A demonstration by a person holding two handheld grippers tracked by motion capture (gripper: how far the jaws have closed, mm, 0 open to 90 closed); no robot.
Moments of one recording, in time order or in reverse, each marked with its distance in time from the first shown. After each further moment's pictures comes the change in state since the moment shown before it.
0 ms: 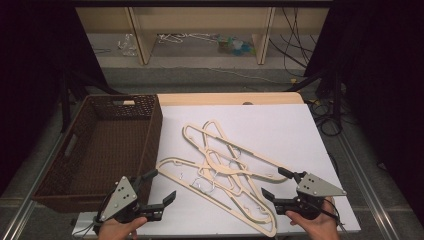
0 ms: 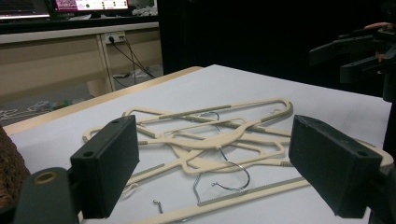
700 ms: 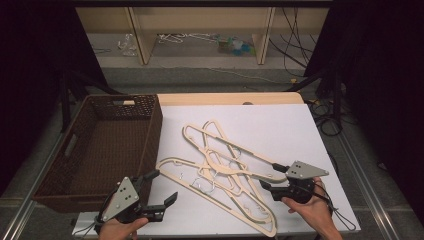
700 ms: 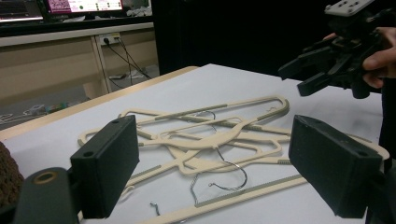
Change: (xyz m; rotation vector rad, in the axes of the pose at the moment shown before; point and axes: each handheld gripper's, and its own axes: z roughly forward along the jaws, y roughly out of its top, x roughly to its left) left arm -0.002 0.000 0.002 0.003 -0.016 0.016; right arm -0.032 -0.007 0.036 0.192 0.009 -0.030
